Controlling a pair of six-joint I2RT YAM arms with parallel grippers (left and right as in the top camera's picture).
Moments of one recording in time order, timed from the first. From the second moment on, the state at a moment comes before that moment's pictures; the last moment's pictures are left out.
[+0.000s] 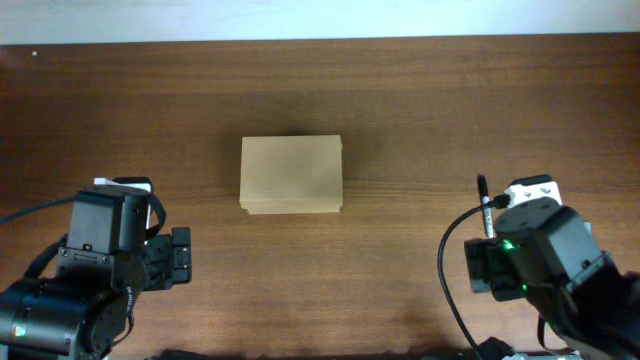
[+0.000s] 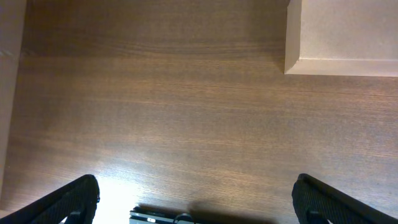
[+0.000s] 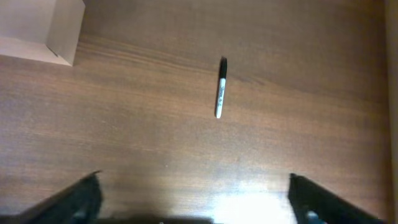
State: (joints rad) left arm -0.18 1.00 1.50 -1.59 -0.30 -0.16; right arm 0.59 1.01 1.59 -1.69 0.41 0.33
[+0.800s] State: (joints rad) left arm -0.18 1.00 1.50 -1.59 -0.30 -0.16; right arm 0.59 1.13 1.59 -1.69 0.41 0.34
